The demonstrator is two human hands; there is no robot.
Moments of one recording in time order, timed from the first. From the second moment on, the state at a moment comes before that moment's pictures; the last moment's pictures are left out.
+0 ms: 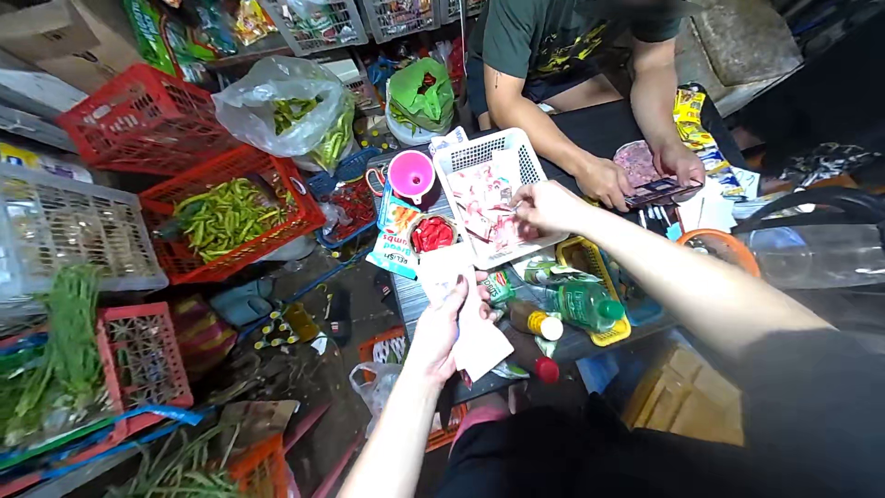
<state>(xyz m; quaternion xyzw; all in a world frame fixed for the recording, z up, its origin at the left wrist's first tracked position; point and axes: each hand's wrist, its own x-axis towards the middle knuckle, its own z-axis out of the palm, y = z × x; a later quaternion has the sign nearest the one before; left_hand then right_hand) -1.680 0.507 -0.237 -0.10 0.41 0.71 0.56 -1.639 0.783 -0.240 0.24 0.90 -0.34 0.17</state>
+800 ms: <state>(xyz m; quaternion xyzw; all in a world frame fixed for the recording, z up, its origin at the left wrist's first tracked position) -1.661 0.468 -0.240 -0.04 0.52 0.71 0.48 -1.691 0.788 -0.285 0.47 0.81 -0.35 0.04</state>
